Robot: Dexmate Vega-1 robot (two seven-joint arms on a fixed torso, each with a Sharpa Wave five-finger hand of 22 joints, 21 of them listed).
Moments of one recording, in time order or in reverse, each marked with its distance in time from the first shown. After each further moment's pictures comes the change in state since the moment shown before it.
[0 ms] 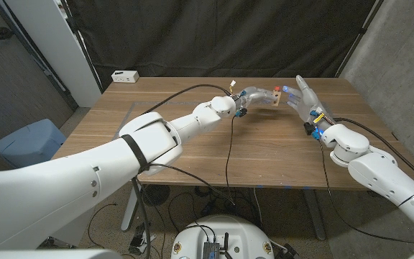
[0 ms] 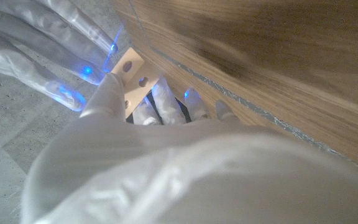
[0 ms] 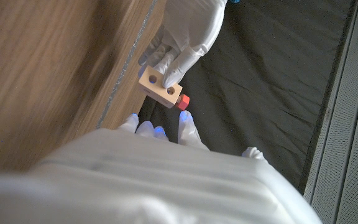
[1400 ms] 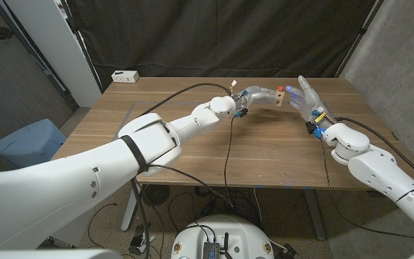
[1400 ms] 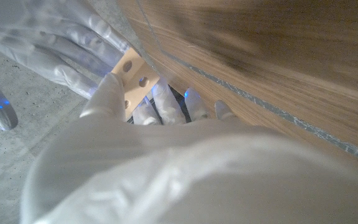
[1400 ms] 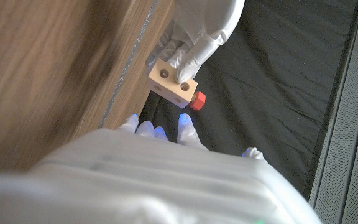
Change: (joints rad) left arm 0.005 0.007 0.005 0.000 0.020 -0.072 -0.027; left_hand 0.002 -0.003 0.000 0.000 0.001 0.000 0.000 0.000 0.000 0.000 0.000 0.000 0.000 0.000 0.000 0.000 0.000 0.000 0.000 0.000 0.000; right arm 0.055 0.022 -0.024 0.079 -0.005 0.013 0.044; right_hand -0.003 -0.003 -0.007 0.007 0.000 -0.061 -0.025 -0.005 0.000 -0.002 -0.002 -0.004 0.000 0.000 0.000 0.000 -0.002 -0.004 0.004 0.000 0.000
